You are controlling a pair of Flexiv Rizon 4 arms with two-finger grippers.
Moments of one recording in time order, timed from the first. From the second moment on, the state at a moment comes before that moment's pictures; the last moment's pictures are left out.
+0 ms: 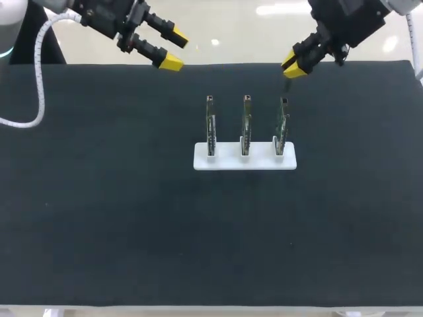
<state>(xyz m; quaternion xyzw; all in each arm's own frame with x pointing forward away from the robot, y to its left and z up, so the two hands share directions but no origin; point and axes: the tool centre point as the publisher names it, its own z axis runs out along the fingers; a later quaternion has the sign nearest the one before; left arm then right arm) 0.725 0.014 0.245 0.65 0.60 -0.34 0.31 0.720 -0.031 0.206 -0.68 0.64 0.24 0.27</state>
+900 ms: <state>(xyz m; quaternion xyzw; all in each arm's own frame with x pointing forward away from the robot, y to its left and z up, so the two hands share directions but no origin) 0.725 0.014 0.245 0.65 0.60 -0.34 0.31 0.727 -0.027 0.188 -0.68 0.64 0.25 0.24</state>
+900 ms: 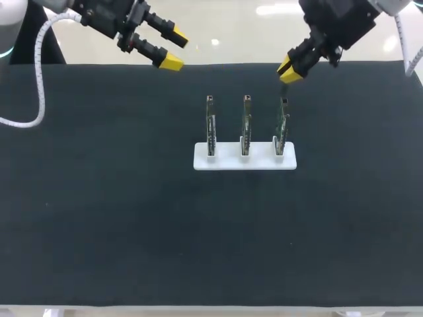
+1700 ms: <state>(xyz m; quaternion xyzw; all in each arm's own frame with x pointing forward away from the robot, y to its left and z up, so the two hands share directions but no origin) 0.725 0.014 0.245 0.65 0.60 -0.34 0.31 0.724 -0.029 0.185 -0.68 0.65 0.25 0.23</state>
